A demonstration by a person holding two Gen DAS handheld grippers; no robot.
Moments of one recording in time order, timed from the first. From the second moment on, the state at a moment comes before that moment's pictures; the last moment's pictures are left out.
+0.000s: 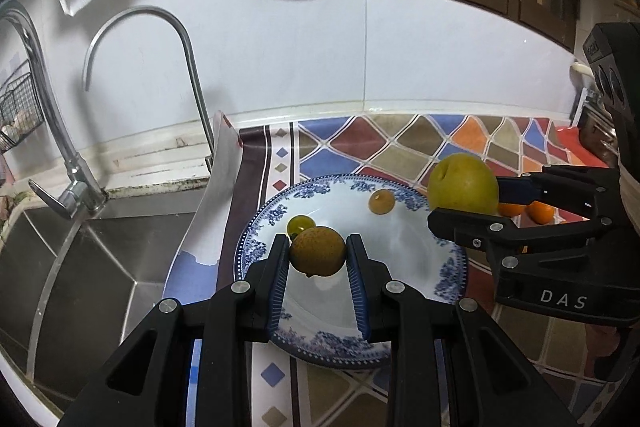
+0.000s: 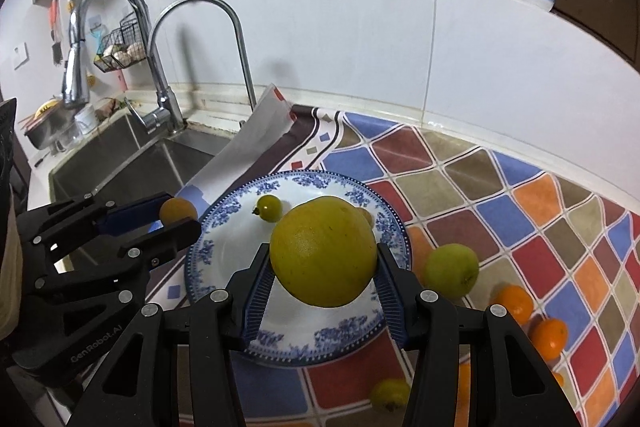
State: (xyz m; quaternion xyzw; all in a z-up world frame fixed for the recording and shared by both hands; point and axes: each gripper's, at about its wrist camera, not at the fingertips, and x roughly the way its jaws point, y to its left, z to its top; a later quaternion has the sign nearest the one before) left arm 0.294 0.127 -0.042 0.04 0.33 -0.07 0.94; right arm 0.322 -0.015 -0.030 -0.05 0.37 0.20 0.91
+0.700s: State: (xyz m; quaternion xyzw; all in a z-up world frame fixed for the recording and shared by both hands) left arm 0.345 0.129 -0.092 0.06 0.38 -0.07 0.92; right arm 0.374 -0.007 -0.083 -0.06 0.43 0.19 0.88
